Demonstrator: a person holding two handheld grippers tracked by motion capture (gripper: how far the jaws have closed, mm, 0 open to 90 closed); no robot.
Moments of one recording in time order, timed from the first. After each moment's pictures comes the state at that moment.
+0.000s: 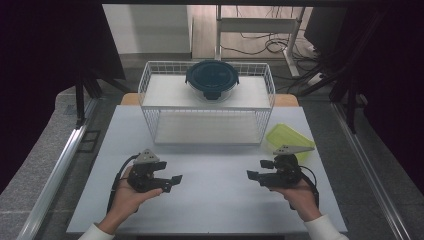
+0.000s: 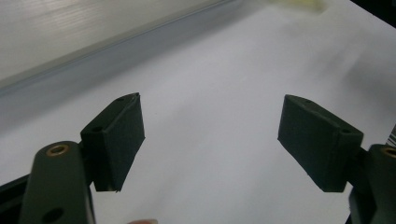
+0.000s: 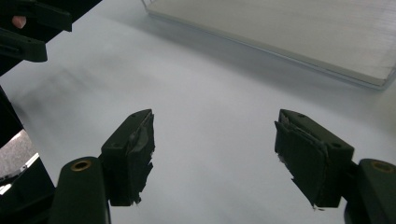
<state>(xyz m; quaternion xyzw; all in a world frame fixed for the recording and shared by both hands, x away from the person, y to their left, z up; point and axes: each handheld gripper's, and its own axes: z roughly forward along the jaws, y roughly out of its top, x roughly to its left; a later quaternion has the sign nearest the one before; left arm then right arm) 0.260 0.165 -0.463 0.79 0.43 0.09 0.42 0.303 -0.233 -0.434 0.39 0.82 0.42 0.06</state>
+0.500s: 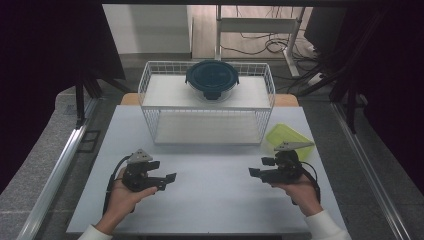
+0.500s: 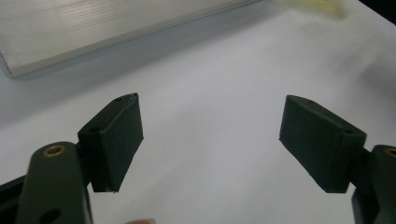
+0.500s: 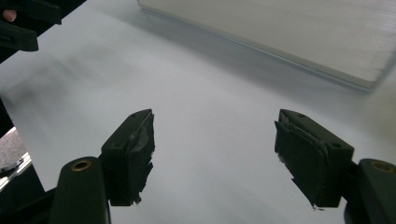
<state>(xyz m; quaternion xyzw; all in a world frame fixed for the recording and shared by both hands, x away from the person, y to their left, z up) 0.265 0.178 -0.470 0.77 0.46 0.10 0.42 0.316 -0.242 -0.436 0.39 0.82 0.41 0.05</state>
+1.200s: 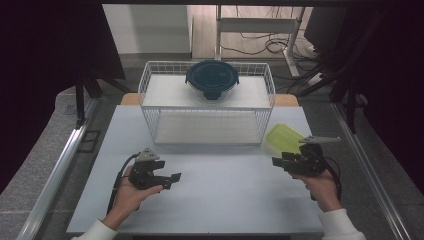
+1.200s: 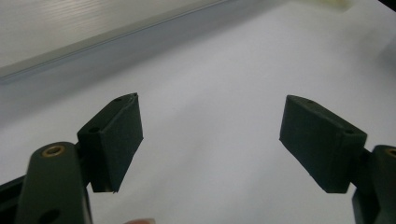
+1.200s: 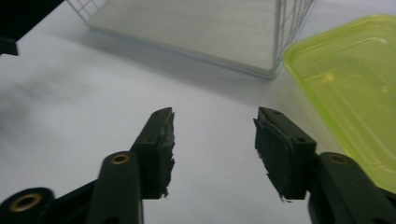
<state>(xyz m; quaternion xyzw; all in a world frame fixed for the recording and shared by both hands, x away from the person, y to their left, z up) 0.273 0.169 -0.476 0.78 0.45 0.09 0.42 0.332 -0.294 -0.423 0.46 0.79 0.40 0.09</state>
